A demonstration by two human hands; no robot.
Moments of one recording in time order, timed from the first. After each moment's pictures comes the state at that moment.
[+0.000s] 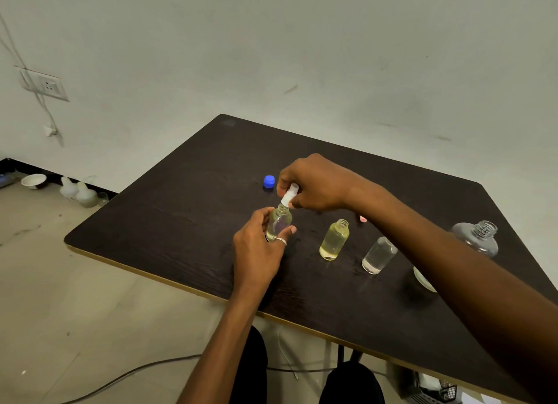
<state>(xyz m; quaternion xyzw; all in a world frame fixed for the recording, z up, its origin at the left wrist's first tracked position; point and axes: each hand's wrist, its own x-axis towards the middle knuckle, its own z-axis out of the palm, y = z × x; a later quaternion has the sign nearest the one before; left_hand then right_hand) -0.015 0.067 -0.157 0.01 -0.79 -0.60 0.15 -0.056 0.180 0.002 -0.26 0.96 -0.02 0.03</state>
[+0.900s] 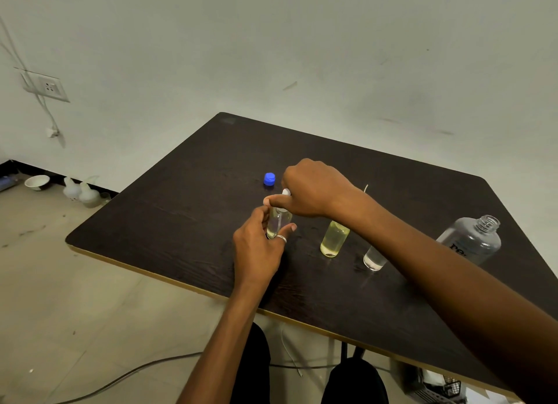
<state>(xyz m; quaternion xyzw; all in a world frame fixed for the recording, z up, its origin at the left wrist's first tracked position) -0.013 0.067 -0.152 0.02 -0.80 -0.58 0.14 -0.049 0.166 -0.014 -0.18 0.98 0.07 -0.02</state>
